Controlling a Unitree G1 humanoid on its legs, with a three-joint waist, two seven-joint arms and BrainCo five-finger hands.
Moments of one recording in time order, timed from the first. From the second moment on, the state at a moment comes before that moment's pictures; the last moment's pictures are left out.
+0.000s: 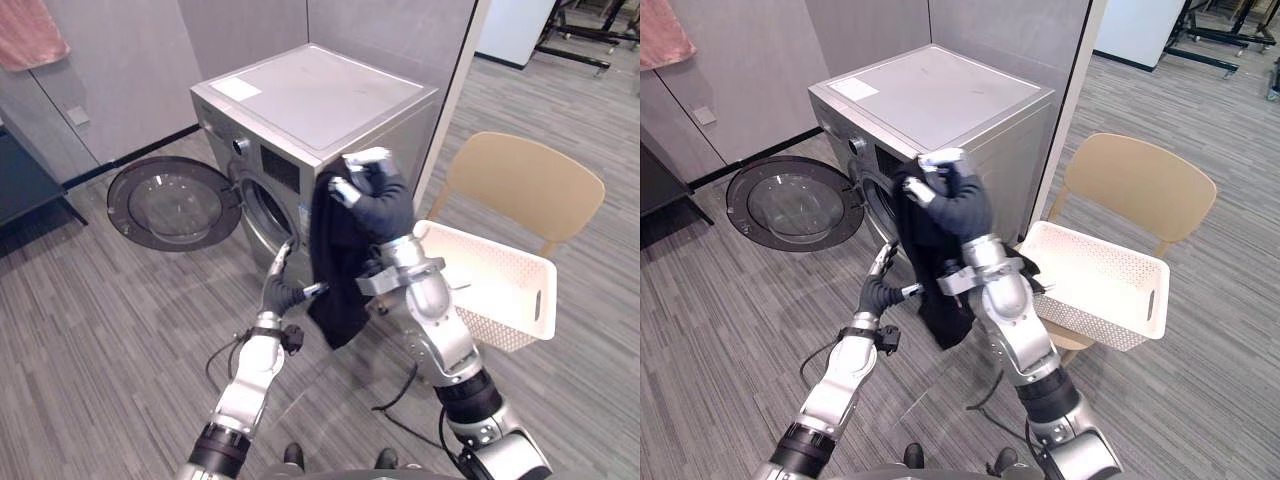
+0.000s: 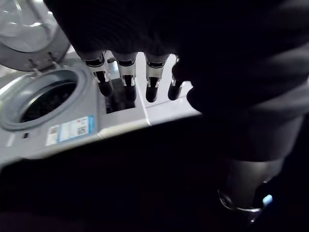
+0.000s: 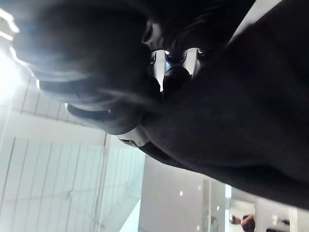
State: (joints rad) left arm -0.21 0.10 -0.37 0.12 0.25 -0.09 0.31; right arm -0.52 0.00 0.52 -0.17 0.32 -0.19 -0.04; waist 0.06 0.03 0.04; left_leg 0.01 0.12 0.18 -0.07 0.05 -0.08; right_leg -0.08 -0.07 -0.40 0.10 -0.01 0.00
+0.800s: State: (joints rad) left arm -0.28 0.12 -0.42 0.52 0.36 -0.01 0.28; right arm -0.54 -0.02 0.62 -0.11 0.46 -0.16 -0.08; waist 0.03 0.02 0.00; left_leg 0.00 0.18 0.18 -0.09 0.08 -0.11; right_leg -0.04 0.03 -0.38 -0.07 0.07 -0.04
